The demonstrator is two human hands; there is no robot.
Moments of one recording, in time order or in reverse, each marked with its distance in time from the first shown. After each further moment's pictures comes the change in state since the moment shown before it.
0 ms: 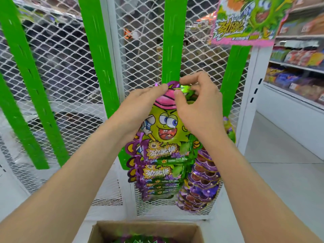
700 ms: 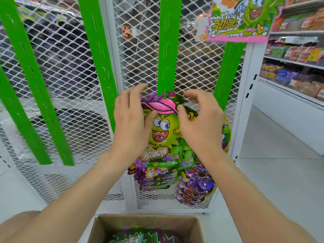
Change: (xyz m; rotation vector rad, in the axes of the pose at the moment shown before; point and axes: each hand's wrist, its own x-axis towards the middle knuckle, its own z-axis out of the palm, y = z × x) left_hand -0.032 -0.061 -0.002 0.763 0.420 0.701; right_hand -0.042 0.019 -0.010 -0.136 0.083 -0.125
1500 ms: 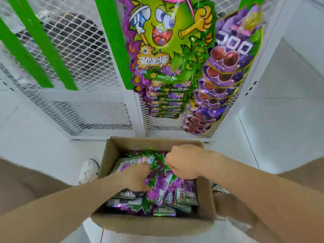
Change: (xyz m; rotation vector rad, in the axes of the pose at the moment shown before) left_hand -0.351 -0.107 0.046 0.252 -1.708 -0.209; right_hand -0.229 0.022 -0.005 -0.377 -1.821 -0.283
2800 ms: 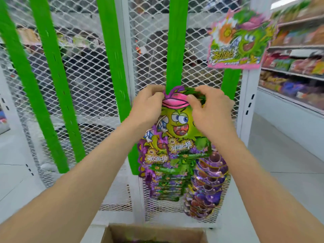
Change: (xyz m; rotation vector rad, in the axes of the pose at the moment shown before) left_hand -0.181 0.102 -0.424 -0.963 1.297 0.242; right_hand -0.099 0.072 -0.280 0.356 1.605 0.478
